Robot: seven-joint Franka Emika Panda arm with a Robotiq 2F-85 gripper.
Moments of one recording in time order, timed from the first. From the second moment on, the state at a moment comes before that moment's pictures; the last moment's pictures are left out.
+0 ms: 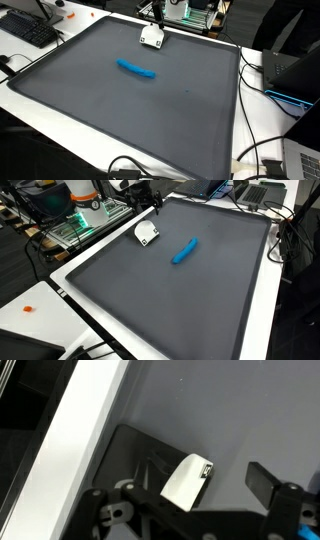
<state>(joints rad) -0.03 -0.22 0.09 -2.75 0.46 2.43 0.80</state>
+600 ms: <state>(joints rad) -0.02 -0.13 0.09 -2.75 0.38 2.53 0.90</state>
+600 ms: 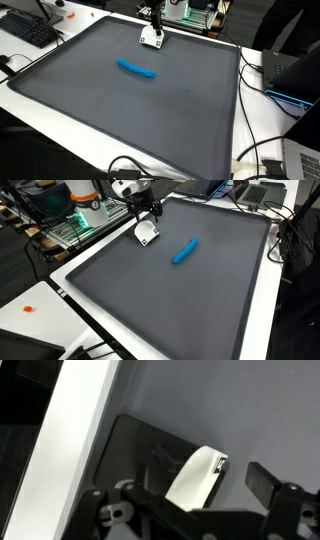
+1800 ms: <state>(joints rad) -0.01 -0.07 0.09 -2.75 0.33 2.70 1.03</state>
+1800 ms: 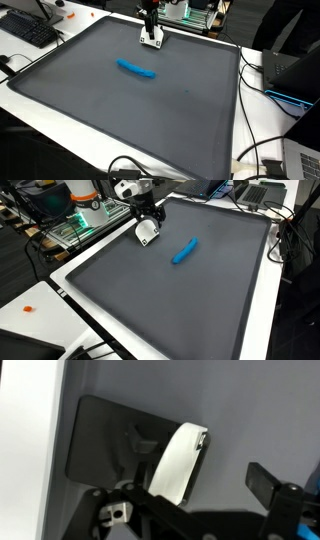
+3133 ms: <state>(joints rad) 0.00 0.01 0.08 -2.72 0.35 2.76 1.12</state>
